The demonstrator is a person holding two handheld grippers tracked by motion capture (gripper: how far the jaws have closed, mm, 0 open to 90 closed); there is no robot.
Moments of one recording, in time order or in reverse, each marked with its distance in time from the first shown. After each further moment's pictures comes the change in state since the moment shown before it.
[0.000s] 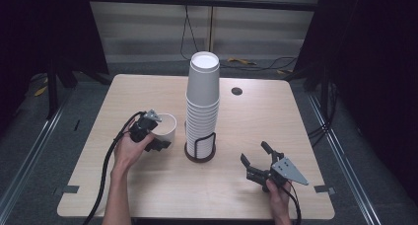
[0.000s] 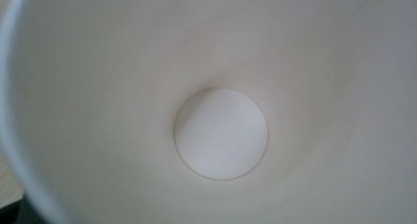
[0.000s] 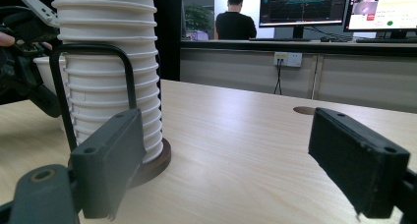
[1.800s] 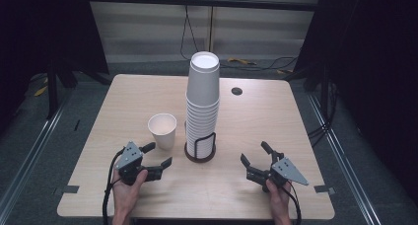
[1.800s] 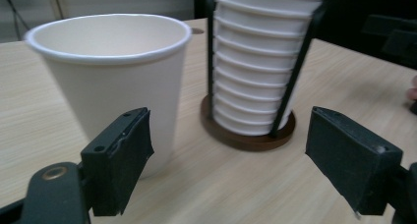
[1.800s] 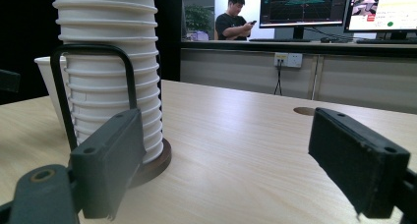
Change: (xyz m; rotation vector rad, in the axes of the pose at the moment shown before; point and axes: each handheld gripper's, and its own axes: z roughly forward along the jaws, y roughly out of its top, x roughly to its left) left arm -0.096 -0.076 -0.030 -0.617 0.091 -0.113; right arm 0.000 0.000 0.000 -0.003 -0.001 -0.001
